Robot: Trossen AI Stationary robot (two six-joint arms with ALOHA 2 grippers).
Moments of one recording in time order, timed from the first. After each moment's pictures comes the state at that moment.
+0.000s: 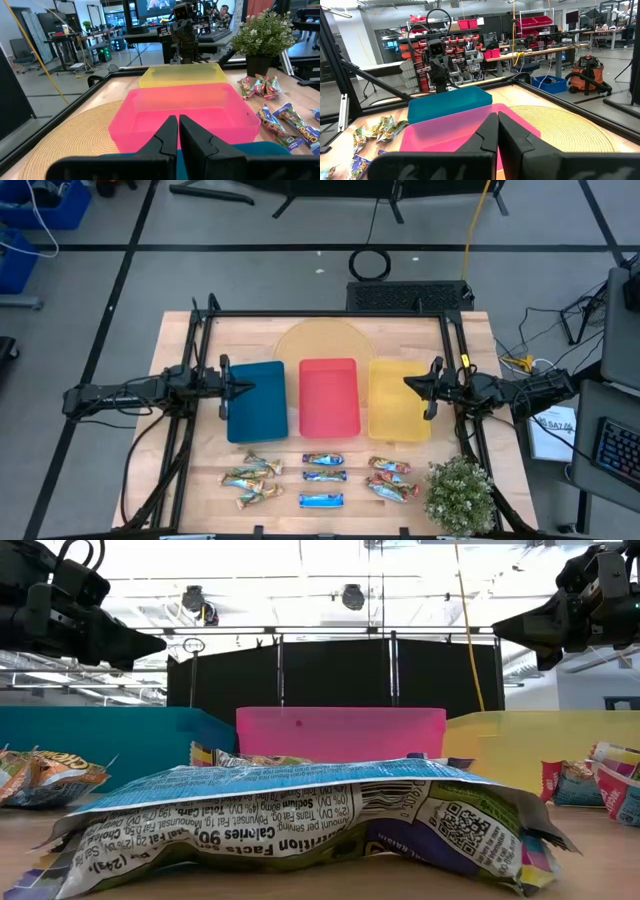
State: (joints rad) left arm 0.12 0.18 0.01 0.12 0.05 0.10; right arm 0.20 0.04 0.01 0.08 0.47 0.12
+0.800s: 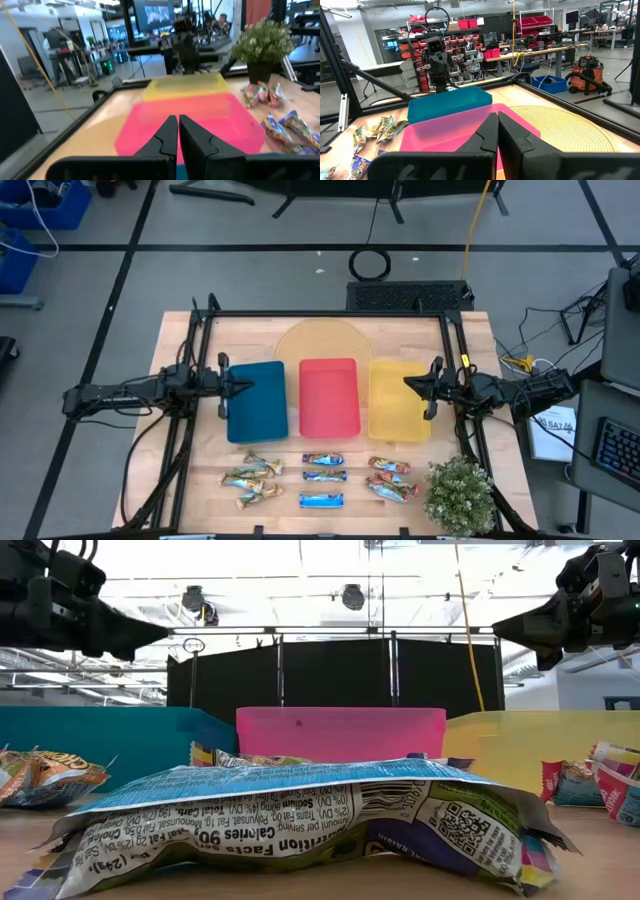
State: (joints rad) left arm 0.12 0.18 0.01 0.18 0.05 0.15; right arm 0.20 0.04 0.01 0.08 0.47 0.12
